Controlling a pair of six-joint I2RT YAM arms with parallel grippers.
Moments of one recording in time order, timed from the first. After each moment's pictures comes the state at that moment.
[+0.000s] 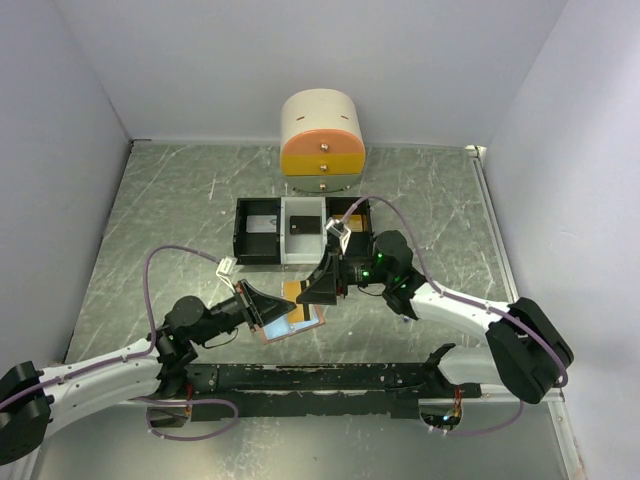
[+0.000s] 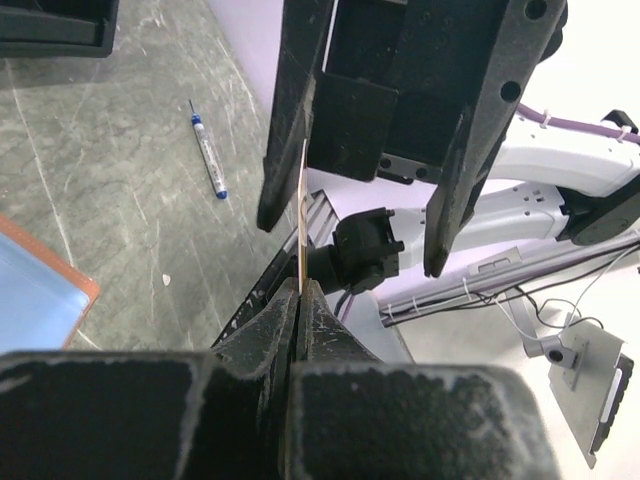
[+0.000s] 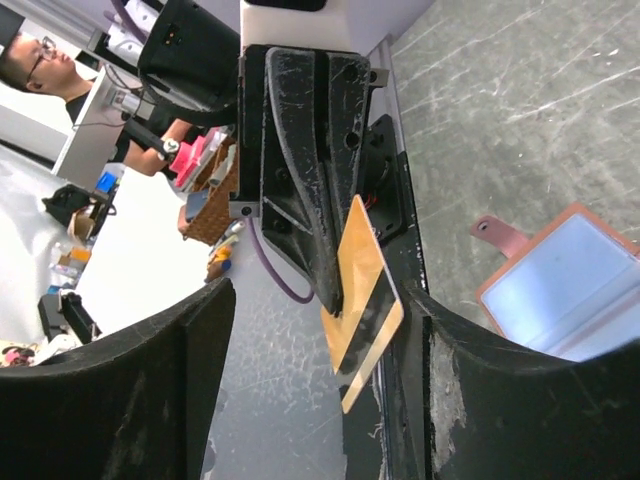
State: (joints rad) left arm -0.93 0.69 0.07 0.69 0.14 -1.05; right arm 0.69 1.26 0.51 0.71 -0.95 0.83
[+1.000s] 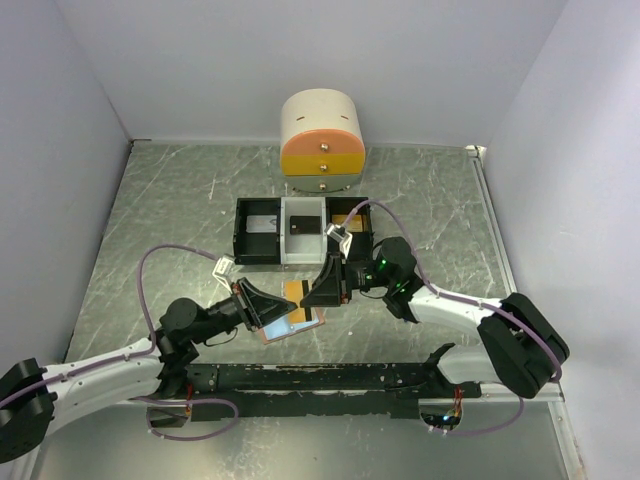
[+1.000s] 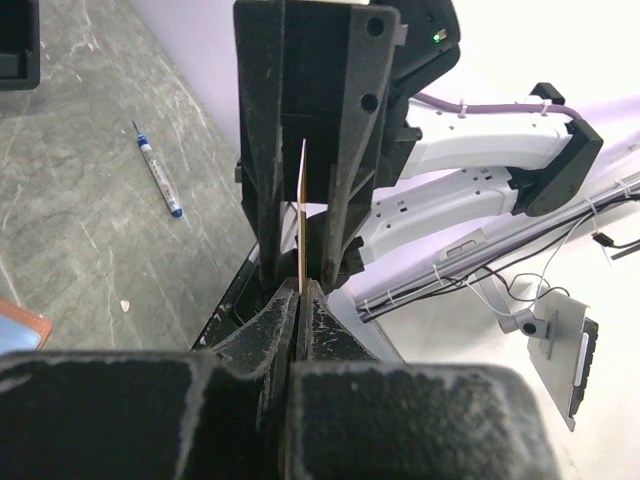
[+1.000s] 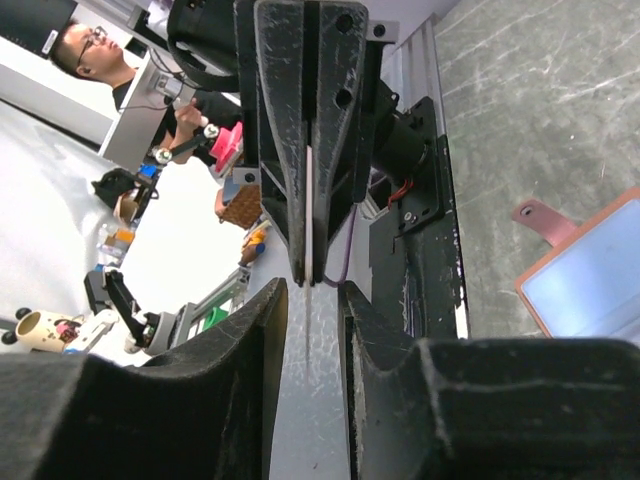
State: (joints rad) left arm -0.93 0.72 0.06 0.85 0.21 -1.03; right arm 0.68 1.29 0.46 0.89 -1.03 0.94
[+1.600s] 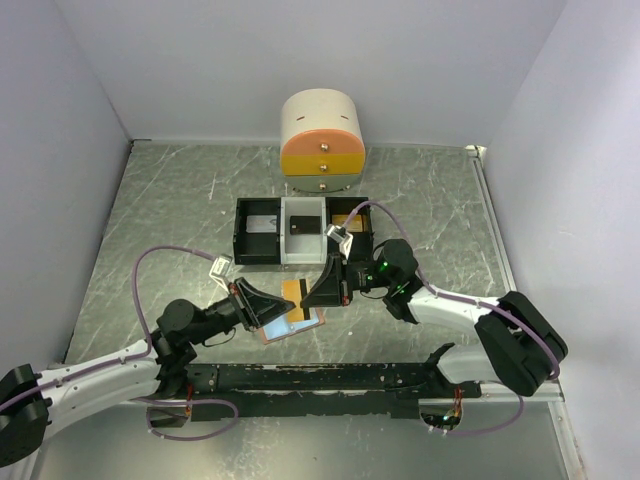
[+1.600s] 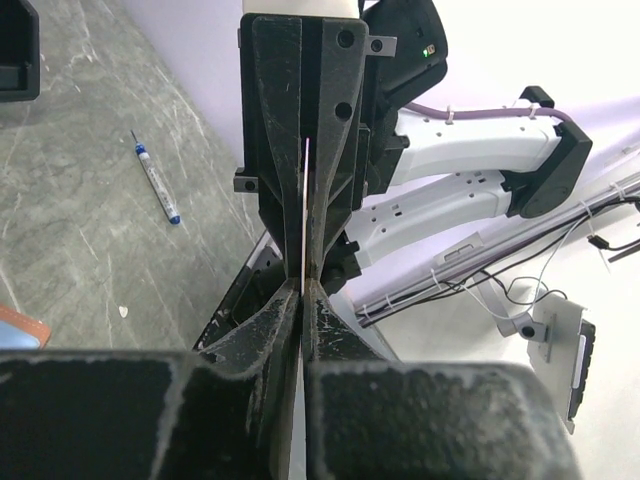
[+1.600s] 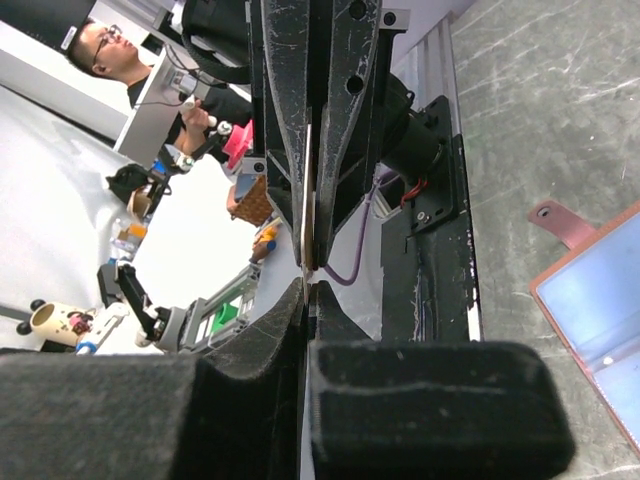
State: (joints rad) left arm -0.93 0.66 0.06 0.81 0.20 -1.02; right arm 0.68 1.31 0.44 0.97 -1.04 0.99
